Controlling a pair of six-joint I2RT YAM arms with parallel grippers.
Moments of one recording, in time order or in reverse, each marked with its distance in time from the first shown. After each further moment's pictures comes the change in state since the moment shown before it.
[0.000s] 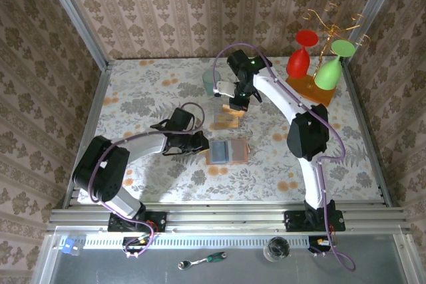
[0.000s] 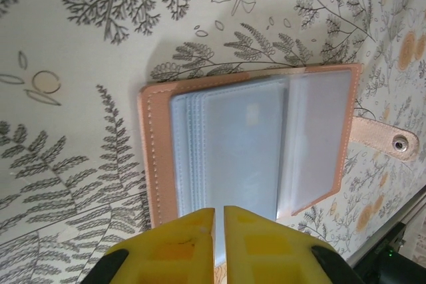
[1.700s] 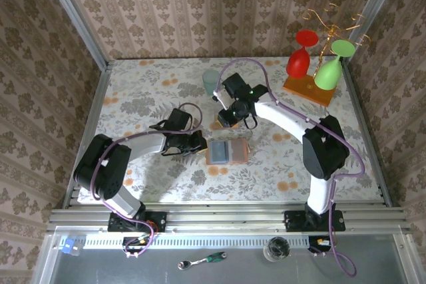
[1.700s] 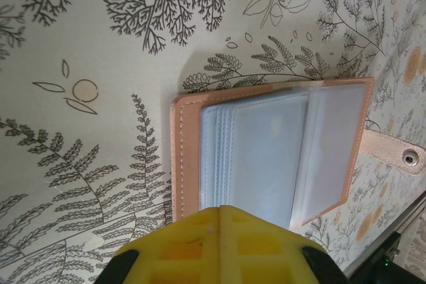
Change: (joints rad) left arm 0.028 0.021 -0.017 0.042 0.020 -0.018; right arm 0.129 -0.323 -0.626 0.541 0.014 0.872
